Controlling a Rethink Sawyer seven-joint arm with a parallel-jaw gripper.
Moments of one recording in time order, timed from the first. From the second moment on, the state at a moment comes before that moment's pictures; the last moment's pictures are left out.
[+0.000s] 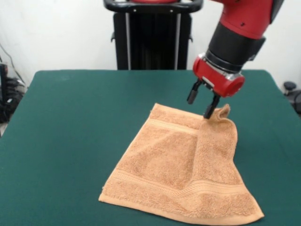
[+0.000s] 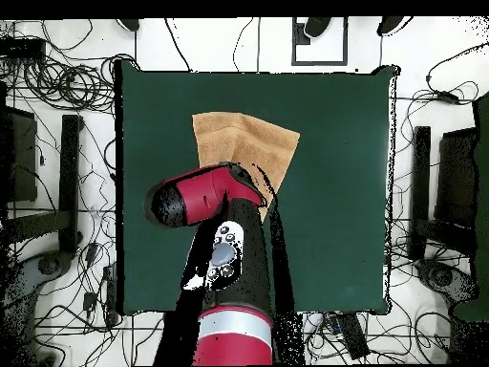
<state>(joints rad) 0.12 -0.52 -0.10 1.45 -0.38 0.67 3.03</state>
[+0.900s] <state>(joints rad) 0.09 -0.54 -0.12 1.45 -0.46 0.67 3.03</state>
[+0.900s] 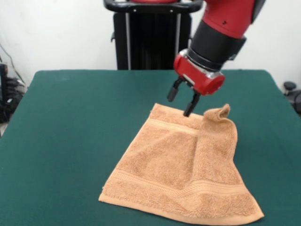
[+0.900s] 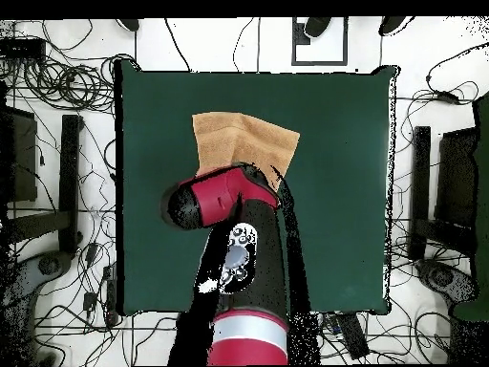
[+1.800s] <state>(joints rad) -0.22 -0.82 -0.12 1.50 -0.54 0.70 3.02</state>
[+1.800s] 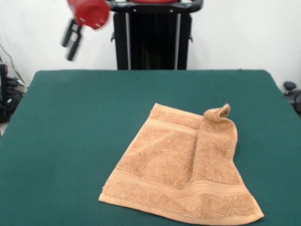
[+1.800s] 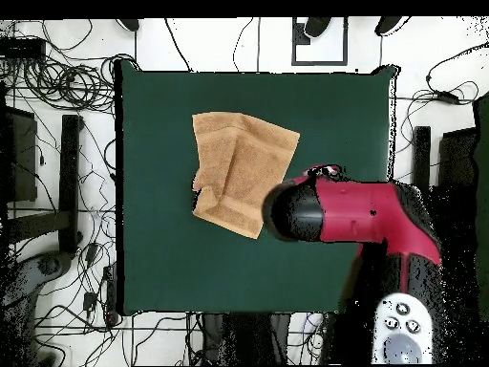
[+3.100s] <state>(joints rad) -0.55 -0.91 0.16 1.77 -0.42 0.53 2.98</state>
